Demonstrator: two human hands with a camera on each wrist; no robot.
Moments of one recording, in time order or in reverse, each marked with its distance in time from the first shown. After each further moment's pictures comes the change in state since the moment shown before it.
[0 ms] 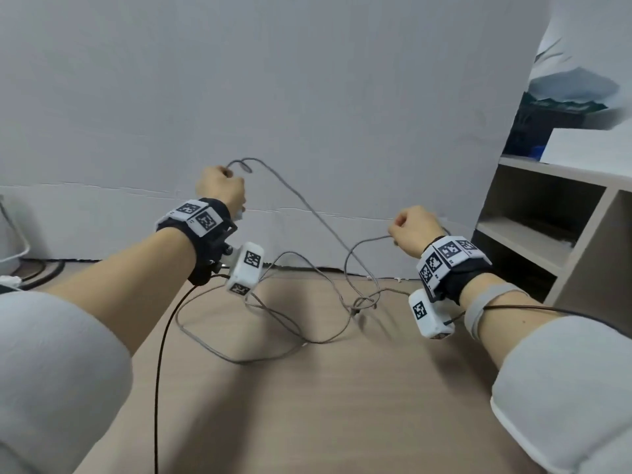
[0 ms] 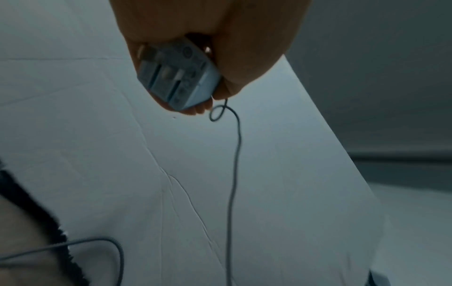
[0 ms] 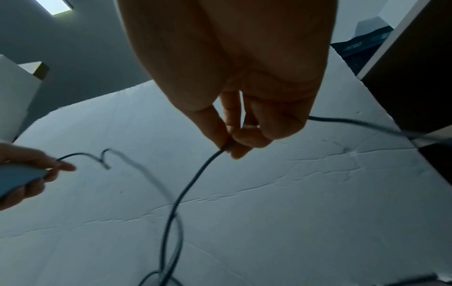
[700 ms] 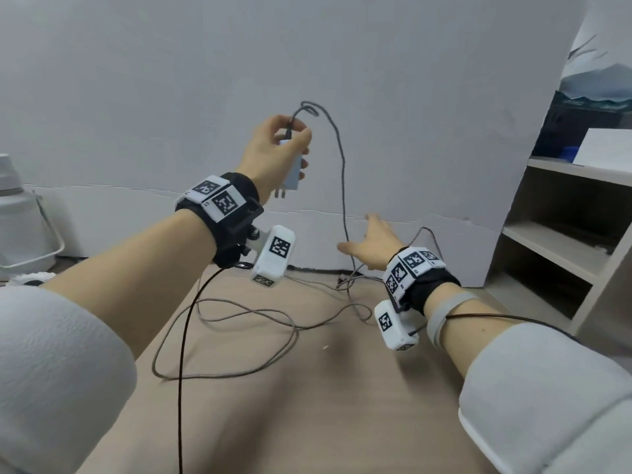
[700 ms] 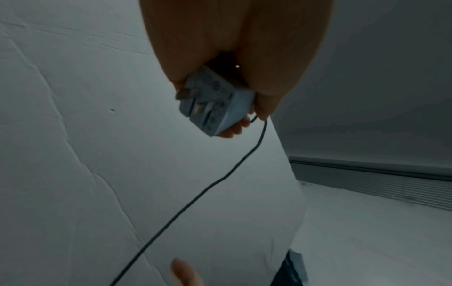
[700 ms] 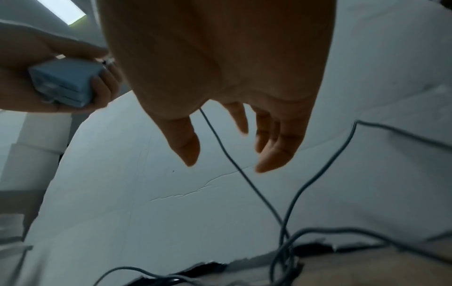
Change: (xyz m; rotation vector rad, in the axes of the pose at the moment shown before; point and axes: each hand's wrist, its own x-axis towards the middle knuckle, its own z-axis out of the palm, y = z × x) left_hand -0.055 0.072 -0.012 -0.272 -0.338 0.356; right_hand -0.022 -0.071 0.054 0.212 -0.269 -0.037
